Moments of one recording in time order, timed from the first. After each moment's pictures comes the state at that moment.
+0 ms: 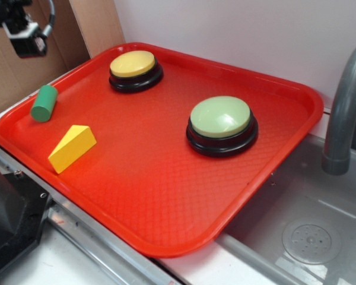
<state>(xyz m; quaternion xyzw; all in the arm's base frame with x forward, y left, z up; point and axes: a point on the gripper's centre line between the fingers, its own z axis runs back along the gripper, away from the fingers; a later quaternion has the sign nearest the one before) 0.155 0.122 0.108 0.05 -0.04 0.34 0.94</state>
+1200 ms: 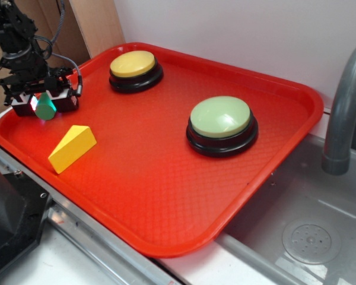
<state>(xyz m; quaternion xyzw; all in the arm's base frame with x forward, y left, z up) 0.171 0.154 0.012 0.03 -0.04 0.38 0.92</state>
